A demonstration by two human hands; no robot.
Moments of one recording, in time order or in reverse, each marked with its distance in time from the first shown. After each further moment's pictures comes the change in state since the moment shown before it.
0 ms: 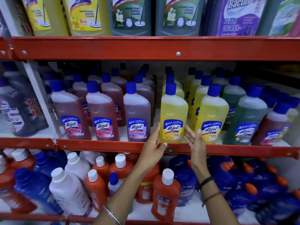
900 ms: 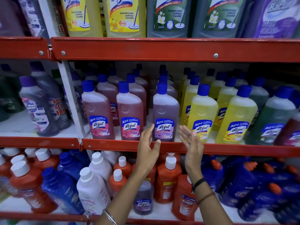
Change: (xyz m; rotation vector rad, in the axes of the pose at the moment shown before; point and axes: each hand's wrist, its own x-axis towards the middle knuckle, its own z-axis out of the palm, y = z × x) left_hand -0.034 -0.006 -0.090 -0.012 0.300 0.179; right_hand -0.032 0.015 0.102 0.092 0.099 -0.109
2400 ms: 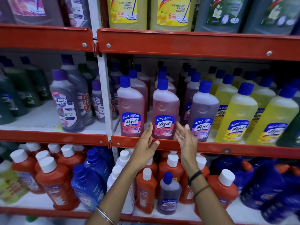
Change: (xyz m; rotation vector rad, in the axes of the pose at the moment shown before) left_hand 0.012 -0.010 -0.127 0.008 -0.254 -0.194; right_hand -0.026 0.025 0.117 0.073 -0.069 0.193
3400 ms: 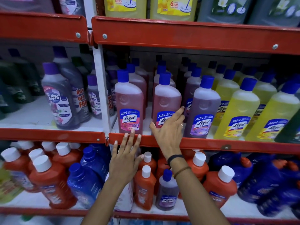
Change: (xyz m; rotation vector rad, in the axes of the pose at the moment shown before) left_hand -0.027 -0.076 -0.046 1.306 0.202 0.221; right_hand 0.005 -0.012 0.064 -1.155 0.203 -0.214
